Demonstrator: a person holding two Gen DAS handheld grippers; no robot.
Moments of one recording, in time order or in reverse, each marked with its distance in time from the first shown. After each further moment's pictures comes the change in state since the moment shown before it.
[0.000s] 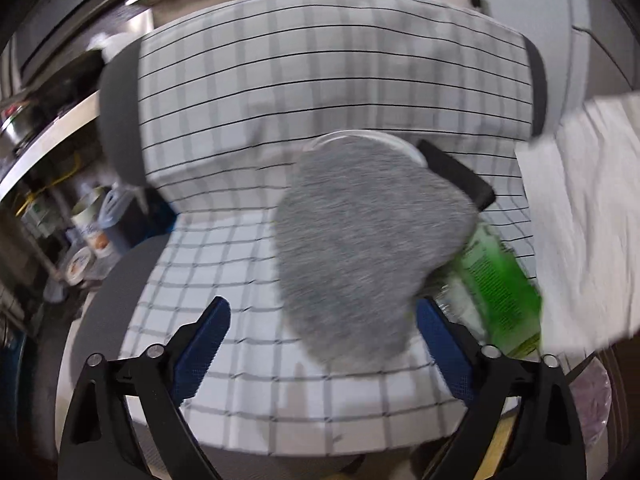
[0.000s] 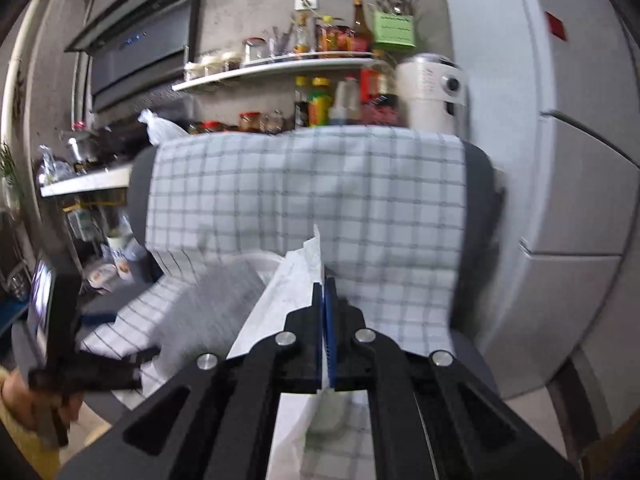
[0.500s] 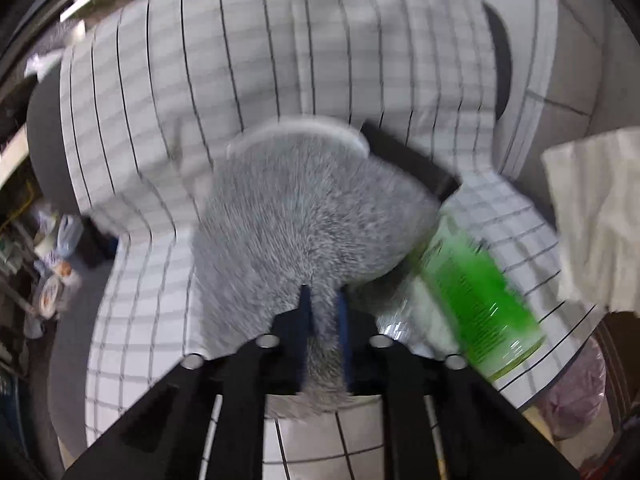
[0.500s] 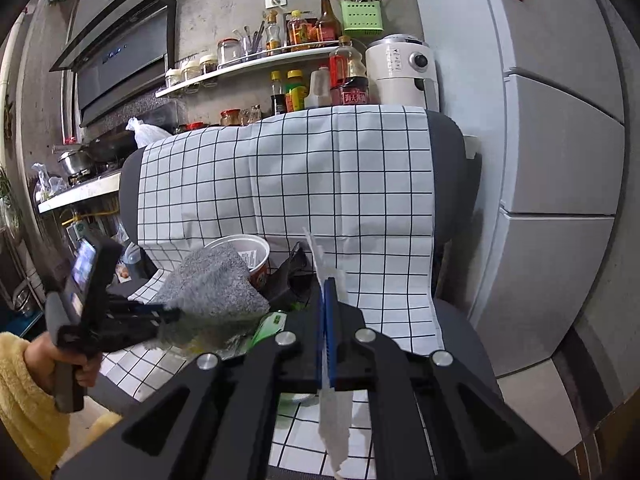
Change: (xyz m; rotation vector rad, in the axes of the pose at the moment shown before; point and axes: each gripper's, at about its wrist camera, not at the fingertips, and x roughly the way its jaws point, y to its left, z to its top) left arm 0.024 -0.032 0.022 0.107 0.034 -0.125; right arm -0.014 -0.039 -0.032 0.089 0.001 0.015
